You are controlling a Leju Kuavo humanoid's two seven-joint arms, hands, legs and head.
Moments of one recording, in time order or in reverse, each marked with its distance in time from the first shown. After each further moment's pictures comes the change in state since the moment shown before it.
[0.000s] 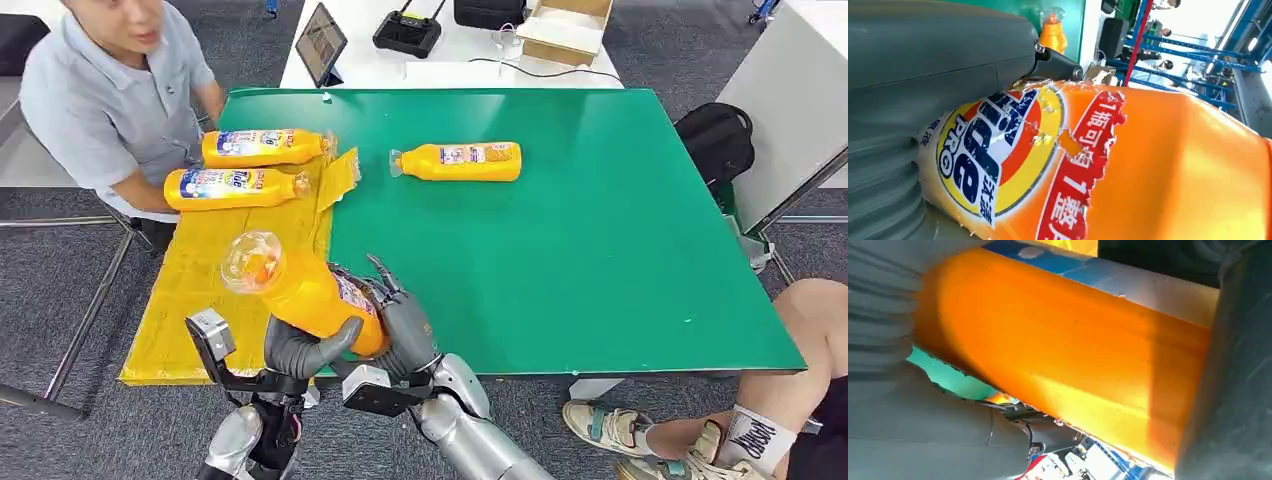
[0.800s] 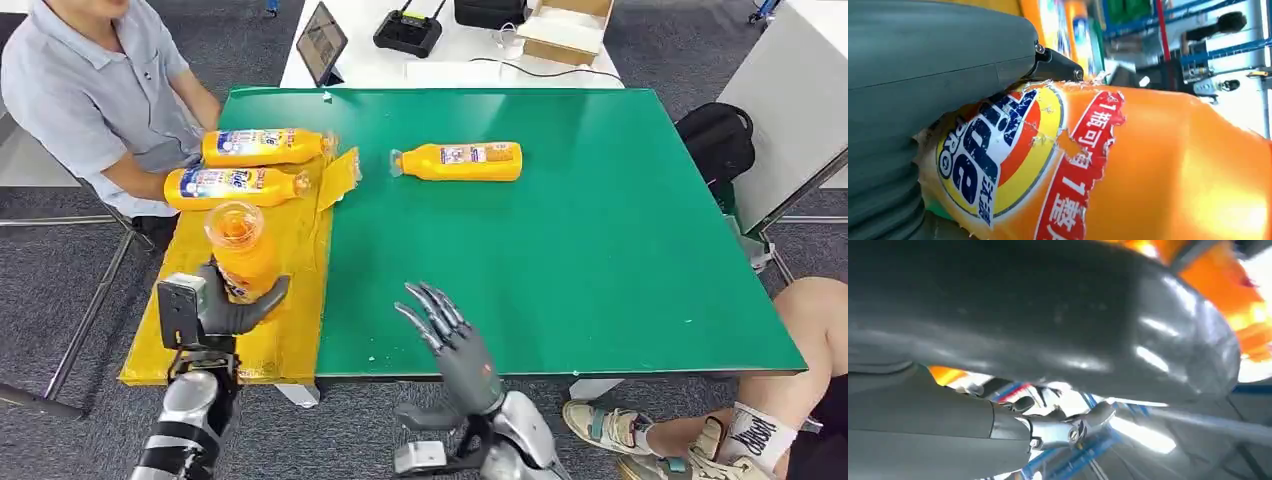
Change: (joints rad) left arm -0.151 0.088 0.303 0.193 -0.411 0.269 0.005; right arm 0.320 -0.237 -0.070 -0.509 0.218 -0.044 0.011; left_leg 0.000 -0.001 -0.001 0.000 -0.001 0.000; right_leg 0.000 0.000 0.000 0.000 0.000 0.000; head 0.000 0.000
